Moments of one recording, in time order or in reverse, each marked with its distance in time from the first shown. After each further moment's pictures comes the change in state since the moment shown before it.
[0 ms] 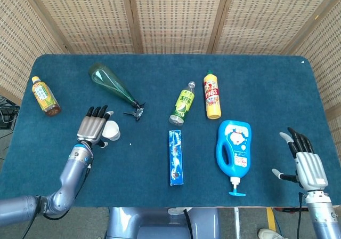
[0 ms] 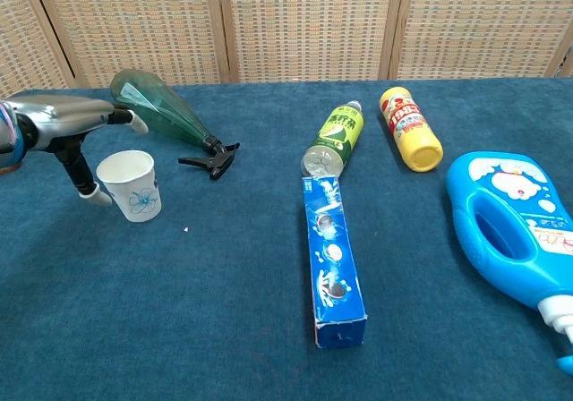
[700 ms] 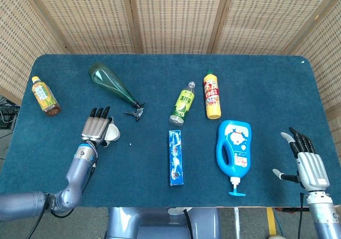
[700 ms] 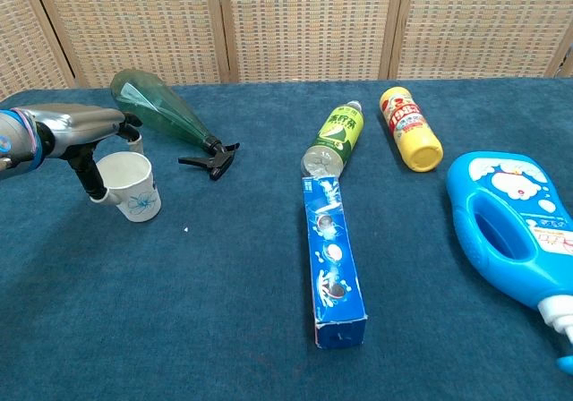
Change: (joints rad) left arm -0.070 -0.027 0.052 0.026 -0.068 0.037 -0.015; right arm -0.004 0.011 0.000 -0.009 -0.002 0.001 0.021
